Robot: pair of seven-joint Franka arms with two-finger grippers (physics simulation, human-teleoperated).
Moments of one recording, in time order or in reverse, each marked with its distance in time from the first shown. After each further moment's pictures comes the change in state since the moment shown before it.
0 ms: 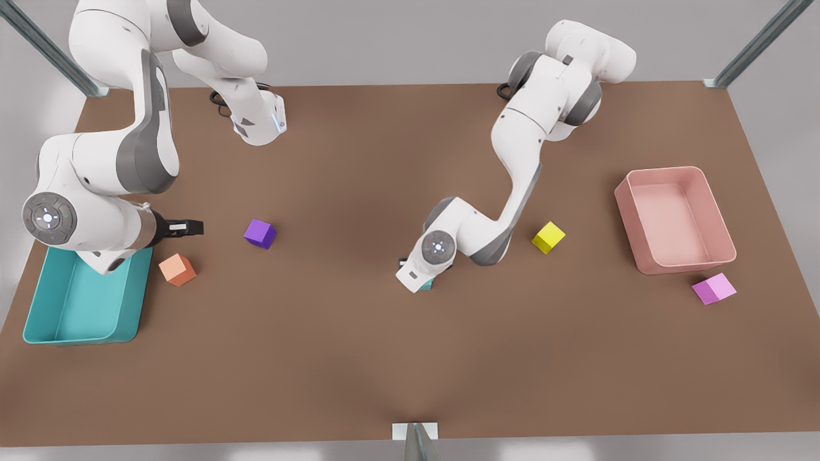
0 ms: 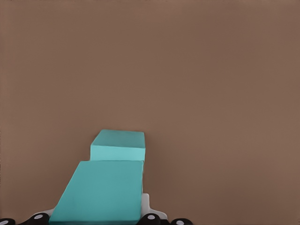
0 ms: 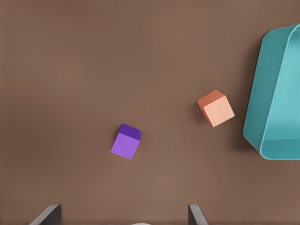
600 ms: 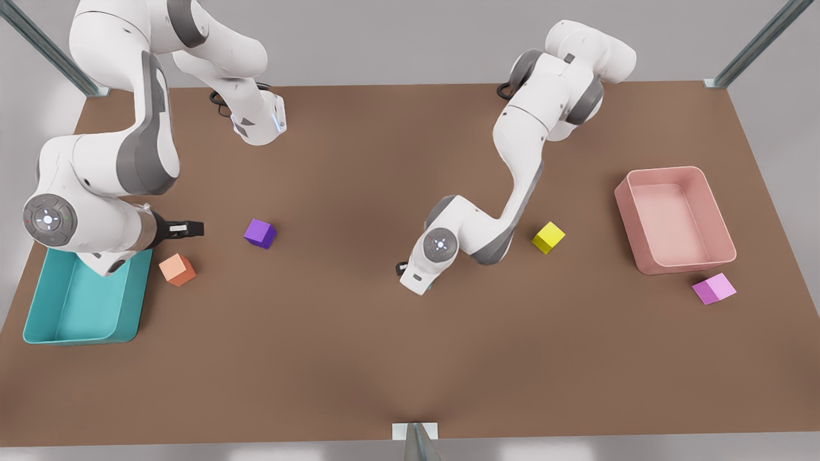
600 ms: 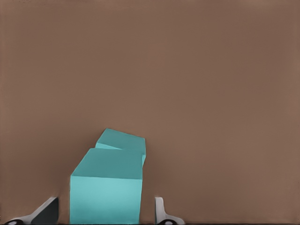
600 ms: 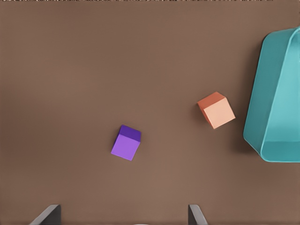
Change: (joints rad) left arm 0.004 -0.029 -0.005 -0.001 -0.006 0.004 -0.187; right arm 0.000 0.011 0.000 0.016 -0.001 -0.001 -0.004
